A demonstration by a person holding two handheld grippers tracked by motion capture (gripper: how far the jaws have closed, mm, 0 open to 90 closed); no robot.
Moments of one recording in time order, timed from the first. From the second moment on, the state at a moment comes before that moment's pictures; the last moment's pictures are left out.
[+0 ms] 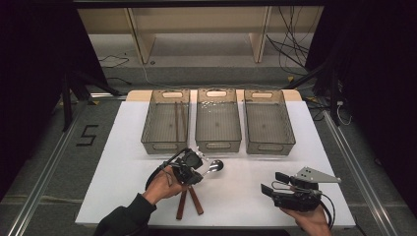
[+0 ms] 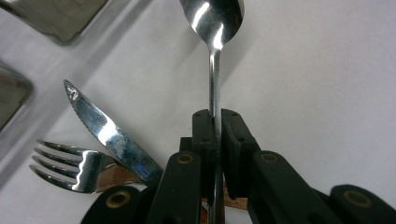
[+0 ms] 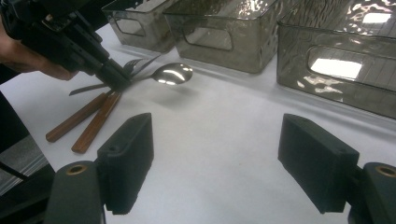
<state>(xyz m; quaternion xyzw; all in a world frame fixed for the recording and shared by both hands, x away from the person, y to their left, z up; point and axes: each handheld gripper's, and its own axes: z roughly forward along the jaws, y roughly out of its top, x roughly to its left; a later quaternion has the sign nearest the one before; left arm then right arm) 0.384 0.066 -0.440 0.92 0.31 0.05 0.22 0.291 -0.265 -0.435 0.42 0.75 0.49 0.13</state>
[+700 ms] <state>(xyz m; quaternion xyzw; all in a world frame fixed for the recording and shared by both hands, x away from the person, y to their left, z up) 0.403 0.076 -0.393 0.90 0.32 0.07 0.29 0.290 -0.265 -0.435 0.42 0.75 0.49 0.13</state>
